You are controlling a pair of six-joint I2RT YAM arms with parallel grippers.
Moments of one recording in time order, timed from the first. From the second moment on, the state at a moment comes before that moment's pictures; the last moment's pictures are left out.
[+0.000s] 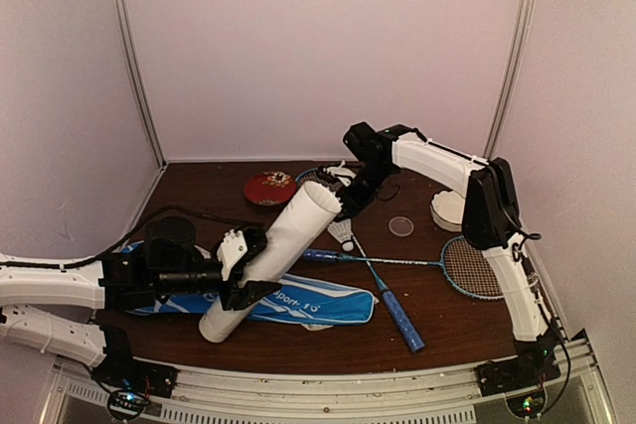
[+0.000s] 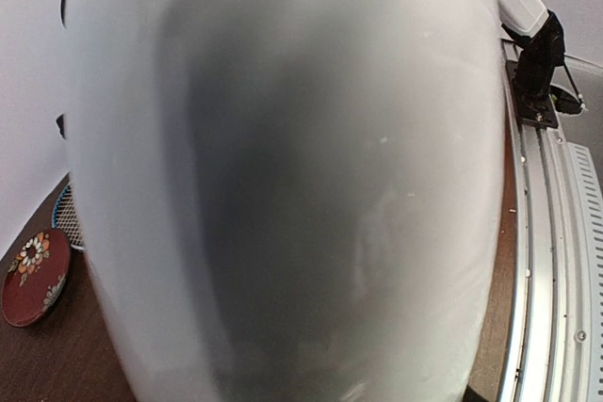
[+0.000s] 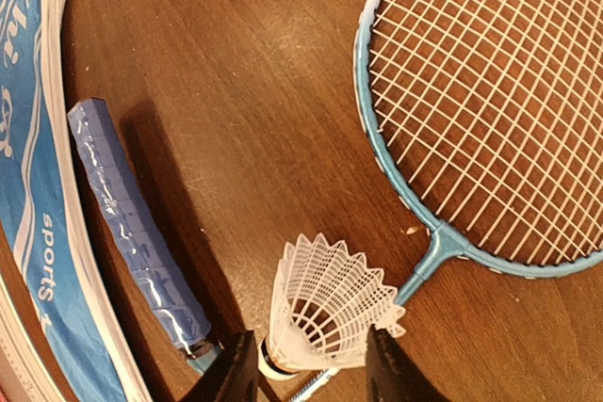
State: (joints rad) left arm -1.02 1.02 0.52 0.12 0.11 0.18; right arm 0.59 2.44 2.29 -1.07 -0.35 -0.26
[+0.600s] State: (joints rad) left arm -1.02 1.02 0.52 0.12 0.11 0.18; right arm 0.58 2.42 2.32 -1.10 -0.36 -0.27
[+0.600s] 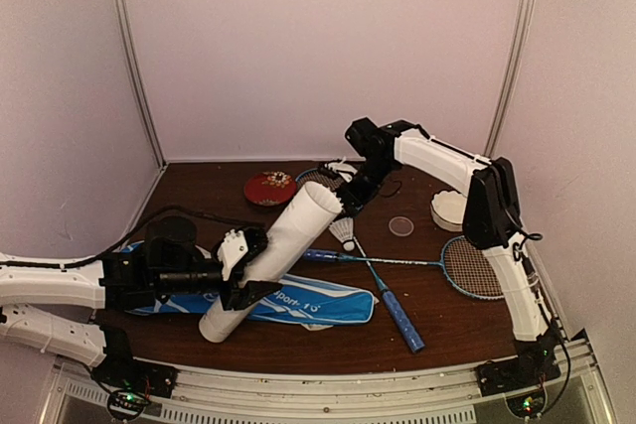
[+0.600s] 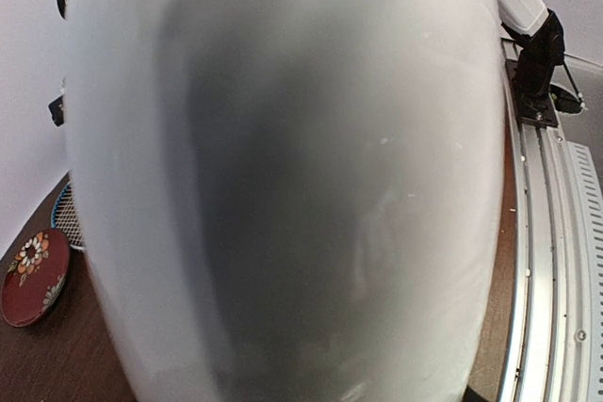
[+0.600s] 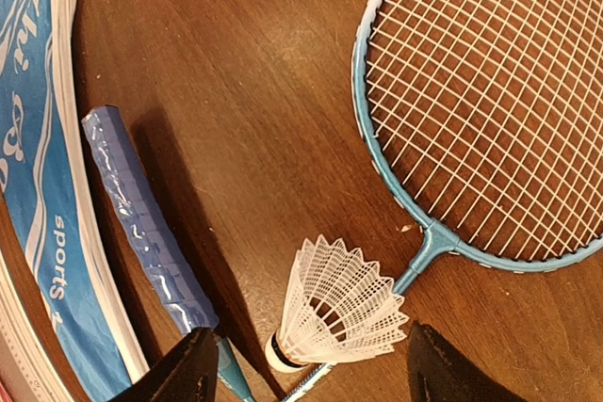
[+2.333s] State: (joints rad) left arm -1.02 0.98 0.50 0.13 0.06 0.15; right arm 0.90 1.20 1.41 -0.37 -0.28 0.16
